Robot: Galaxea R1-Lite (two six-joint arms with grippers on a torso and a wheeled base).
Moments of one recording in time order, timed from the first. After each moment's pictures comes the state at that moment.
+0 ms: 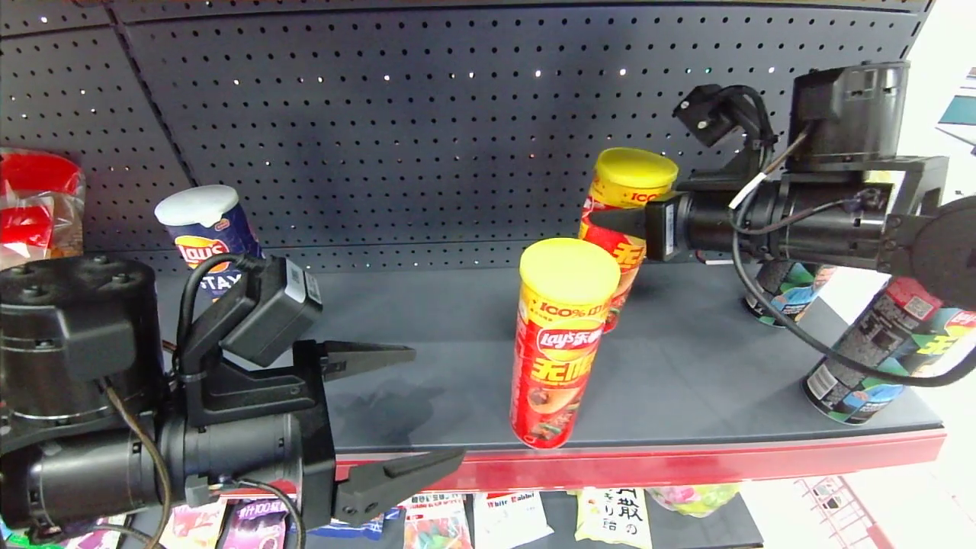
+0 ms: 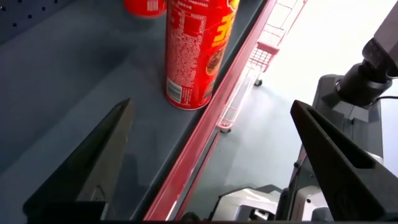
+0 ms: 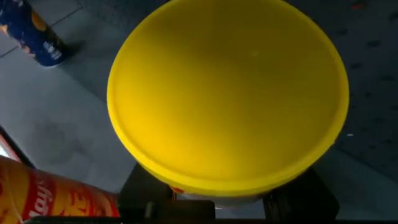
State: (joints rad) left arm -0.60 1.40 -0.54 -0.56 -0.50 0.09; right arm 0.45 1.71 -1.24 -0.21 0.23 -0.09
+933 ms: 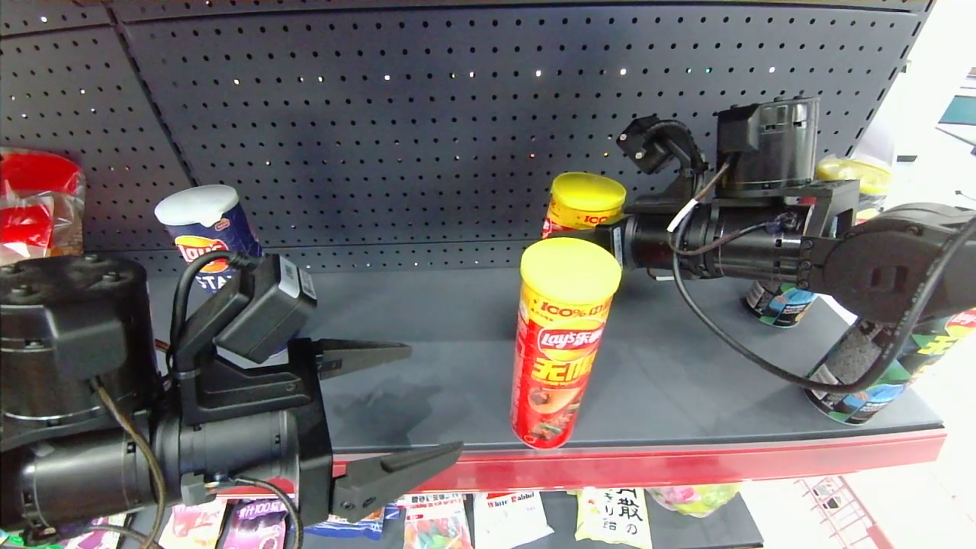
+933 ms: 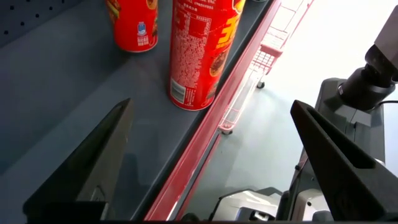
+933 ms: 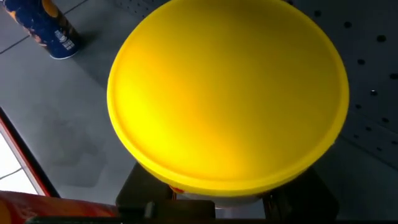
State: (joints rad) left arm -0.60 1.39 -0.54 -0.56 -0.48 0.08; right arm 0.51 1.81 -1.26 -0.26 0.23 -0.07
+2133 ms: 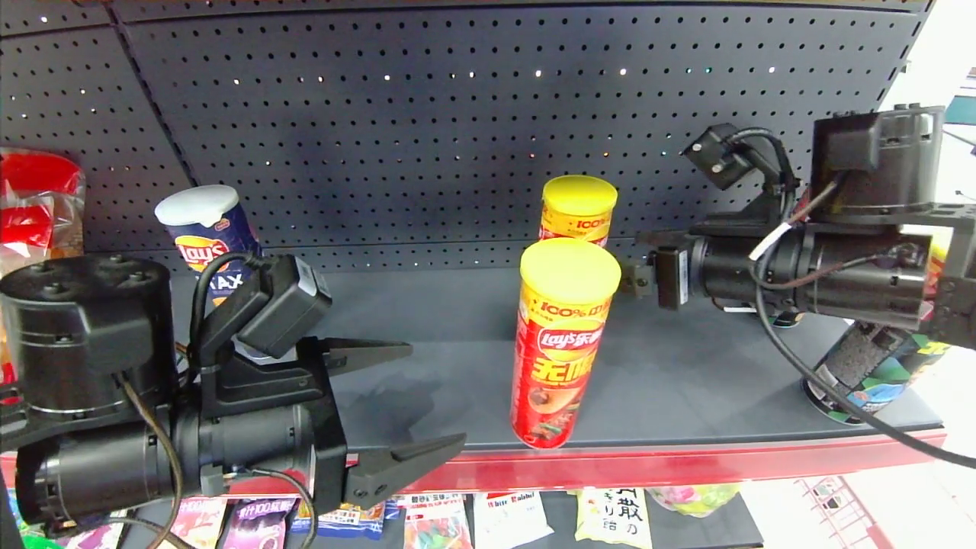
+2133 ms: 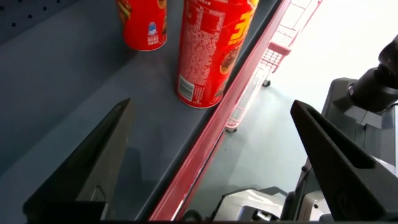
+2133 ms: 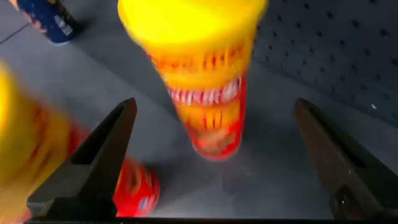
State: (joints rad) left arm -0.60 1.42 -0.55 -0.56 -0.45 0.07; right arm 0.50 1.60 -1.03 -0.25 0.16 -0.05
